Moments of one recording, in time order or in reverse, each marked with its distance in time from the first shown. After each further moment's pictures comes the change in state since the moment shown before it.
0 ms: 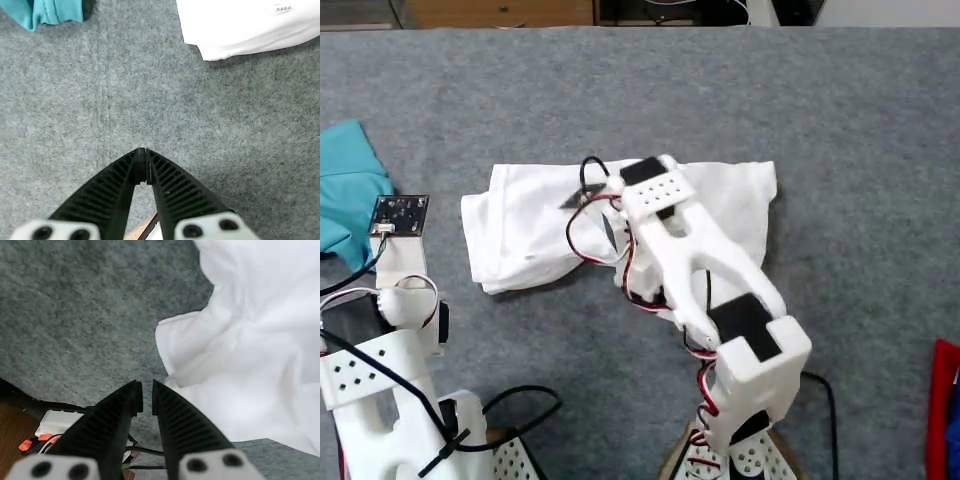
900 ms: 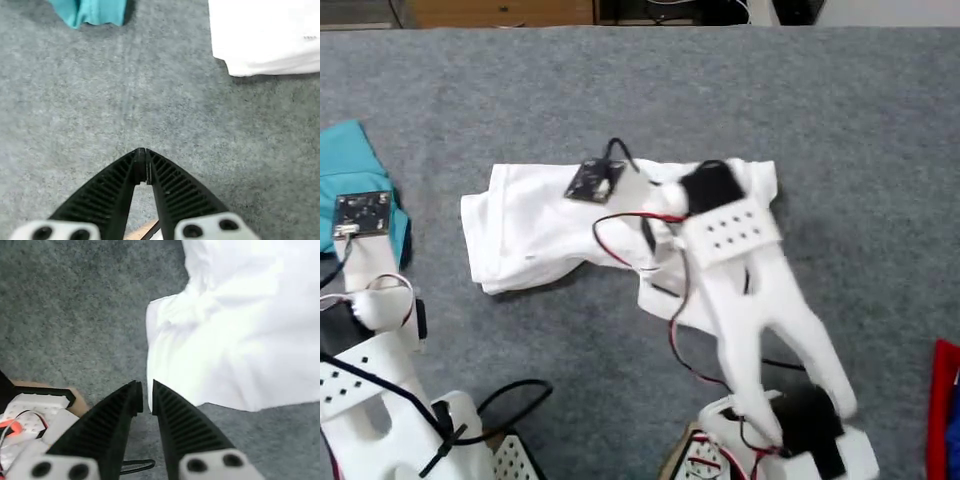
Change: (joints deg) left arm -7.9 0.0 -4.7 0.7 0.0; right arm 4.3 -31.7 1.7 6.1 14.4
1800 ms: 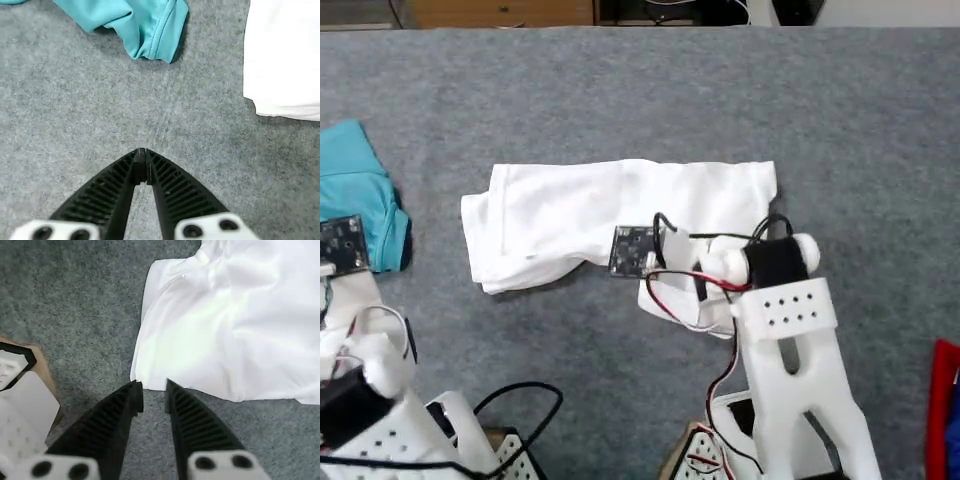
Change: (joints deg) left arm -6.5 -19.4 3.7 0.0 0.0; right arm 9.4 -24.3 26.3 -8.5 25.6
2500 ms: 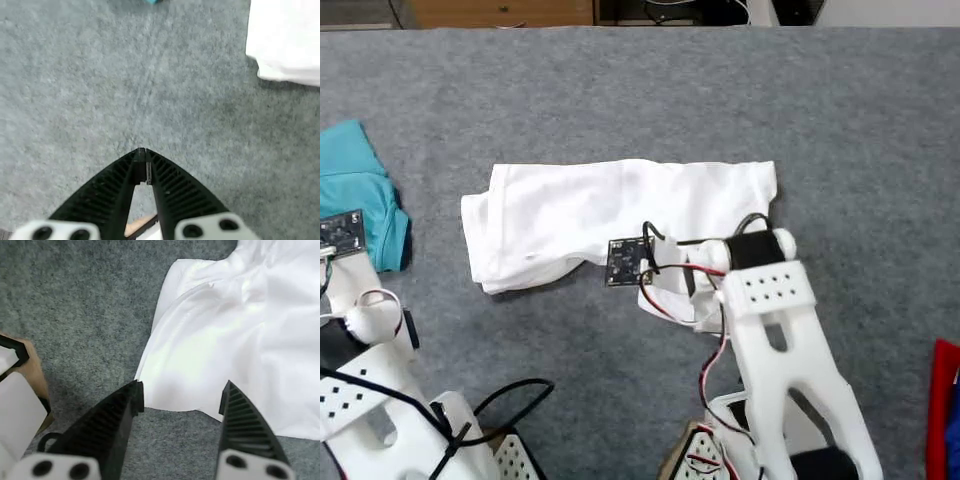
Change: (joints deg) left arm -0.1 16.5 2.2 -2.3 2.5; right arm 0.0 8.3 6.2 -8.3 4.8
